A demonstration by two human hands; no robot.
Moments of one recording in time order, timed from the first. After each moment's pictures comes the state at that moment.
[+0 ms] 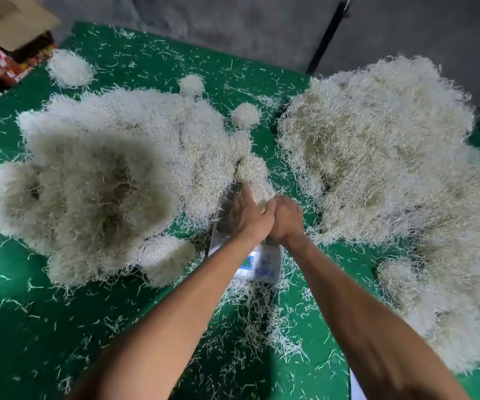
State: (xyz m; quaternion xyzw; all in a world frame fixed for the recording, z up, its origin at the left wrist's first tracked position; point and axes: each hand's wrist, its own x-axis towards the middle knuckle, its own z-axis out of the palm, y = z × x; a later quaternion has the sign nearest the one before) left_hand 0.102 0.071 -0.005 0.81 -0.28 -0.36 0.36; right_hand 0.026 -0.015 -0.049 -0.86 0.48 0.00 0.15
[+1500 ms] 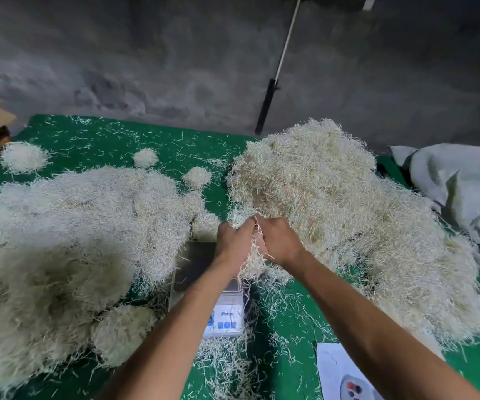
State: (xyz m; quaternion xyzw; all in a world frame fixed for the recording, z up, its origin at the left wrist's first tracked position) left_hand 0.061 0.024 0.075 0.69 -0.21 -0.44 0.54; right_hand -0.044 -0.050 0.076 -0.93 0.30 -0.17 0.10
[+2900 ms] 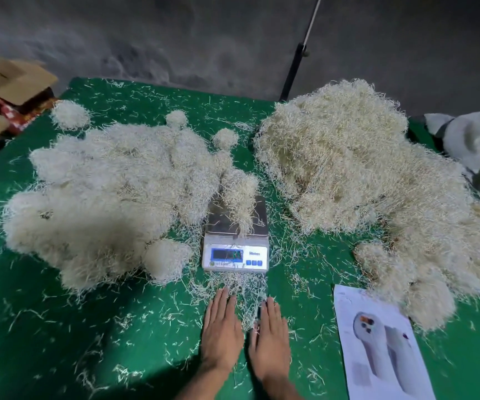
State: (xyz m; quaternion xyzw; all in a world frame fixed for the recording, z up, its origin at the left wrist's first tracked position) left_hand 0.004 0.286 -0.151 0.82 -0.51 -0.15 0.18; right_hand -0.118 0.246 -0.163 -0.81 0.57 0.01 0.16
